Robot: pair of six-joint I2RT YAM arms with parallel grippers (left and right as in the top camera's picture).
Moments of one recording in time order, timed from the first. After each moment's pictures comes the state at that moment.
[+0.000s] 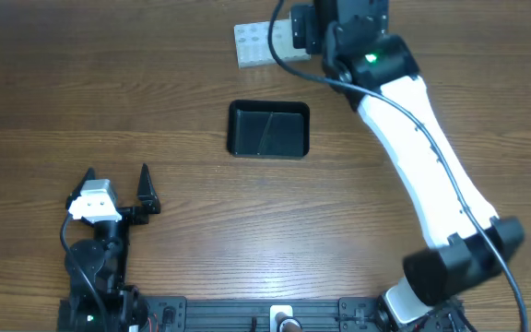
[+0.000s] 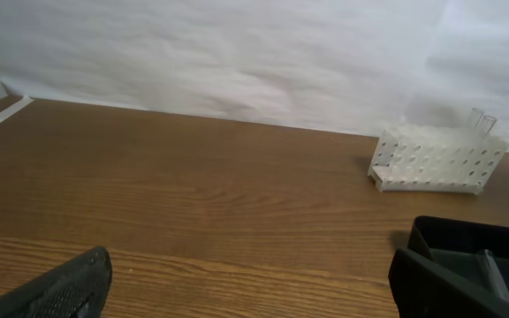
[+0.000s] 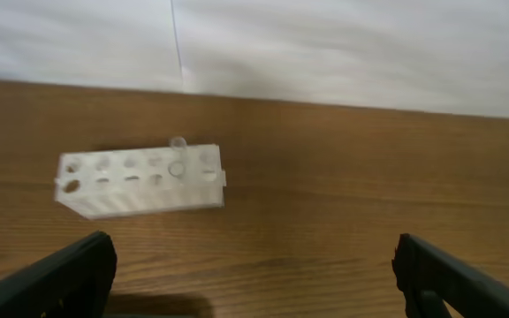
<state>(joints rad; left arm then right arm) 0.05 0.01 0.01 -0.07 0.00 -0.10 0.40 1.78 1.81 -0.72 0.41 0.16</state>
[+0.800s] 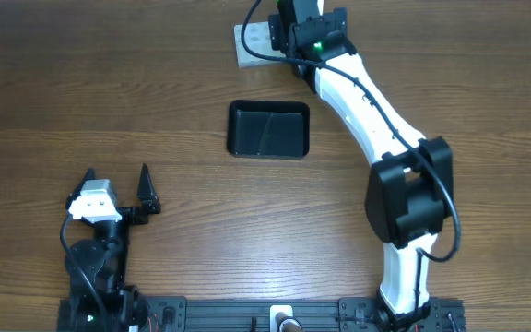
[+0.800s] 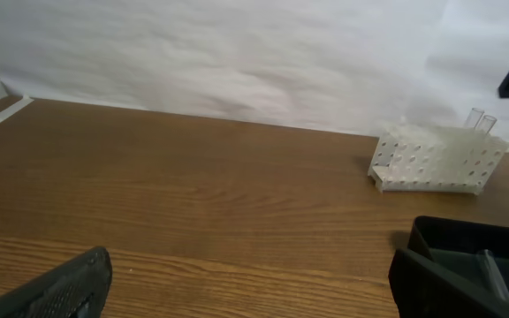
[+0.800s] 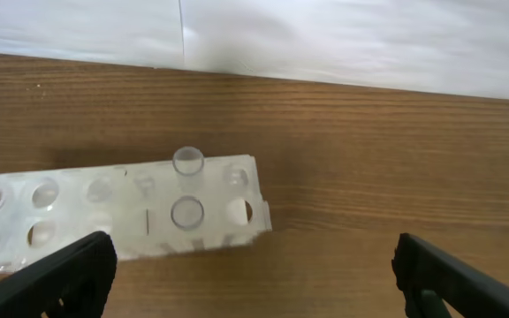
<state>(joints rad) 0.05 0.01 0.01 -0.07 0.00 -0.10 0.40 2.11 1.82 -0.43 0.42 0.17</state>
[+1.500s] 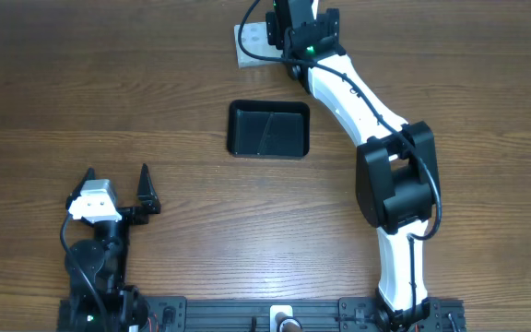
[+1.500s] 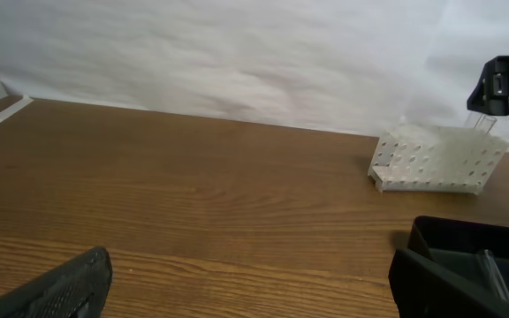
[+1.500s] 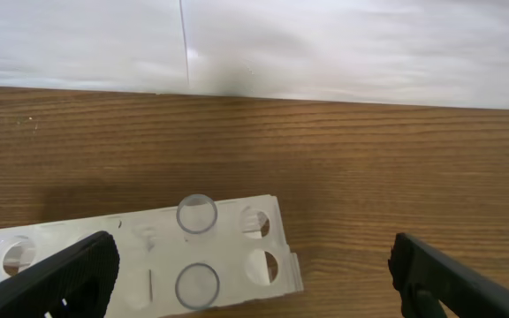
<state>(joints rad) 0.05 0.01 0.01 -0.07 0.00 -0.10 0.39 2.21 1.82 -0.26 0.42 0.17</state>
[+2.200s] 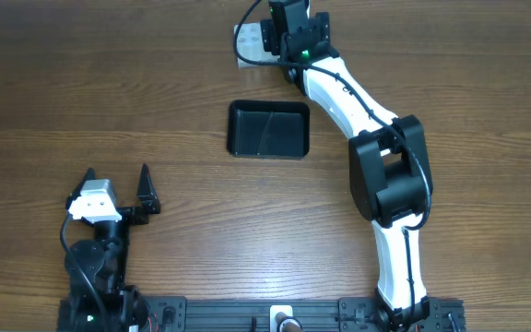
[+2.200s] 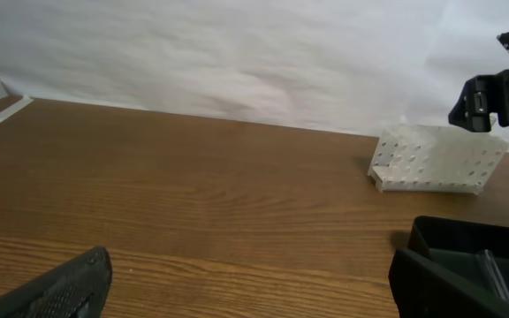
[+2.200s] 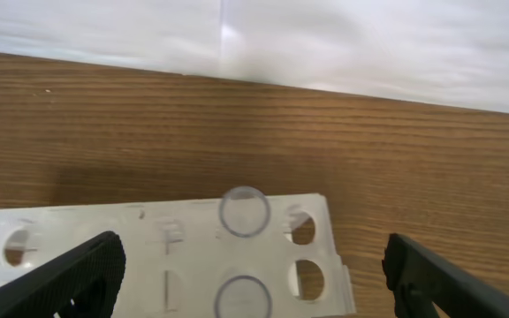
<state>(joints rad) 0.05 0.01 0.01 -0.07 0.00 -0.10 0.39 2.26 1.82 -0.20 0.35 0.11</state>
